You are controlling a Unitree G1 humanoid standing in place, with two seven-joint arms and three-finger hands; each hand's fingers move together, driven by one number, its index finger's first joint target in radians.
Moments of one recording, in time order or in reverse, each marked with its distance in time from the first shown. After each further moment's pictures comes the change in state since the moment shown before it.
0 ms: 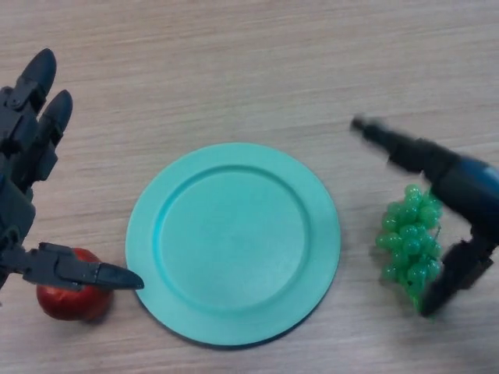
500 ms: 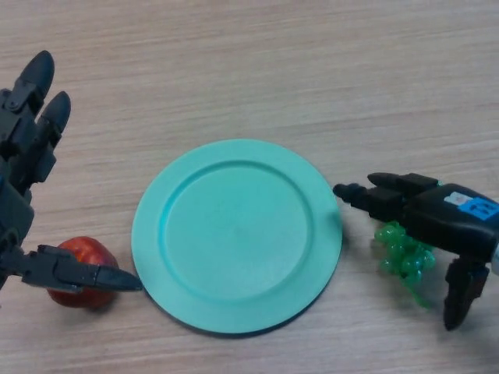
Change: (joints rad) left arm 0.006 -0.001 0.001 0.002 0.000 -0.014 0.000; right arm -0.122 -0.020 0.050 0.321 -0.244 -0.220 -0.075
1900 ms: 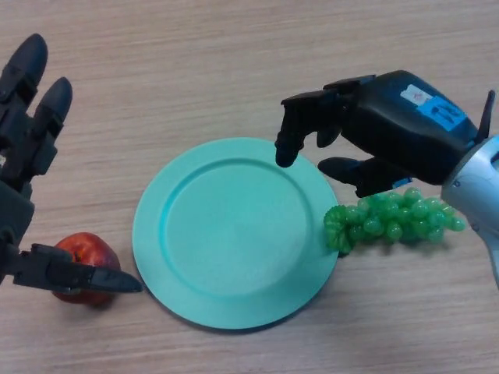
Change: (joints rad) left arm 0.013 -0.004 0.019 -0.086 -0.101 0.043 0.002; right arm -0.115 0.153 0.114 -0.611 0.128 0.485 0.114
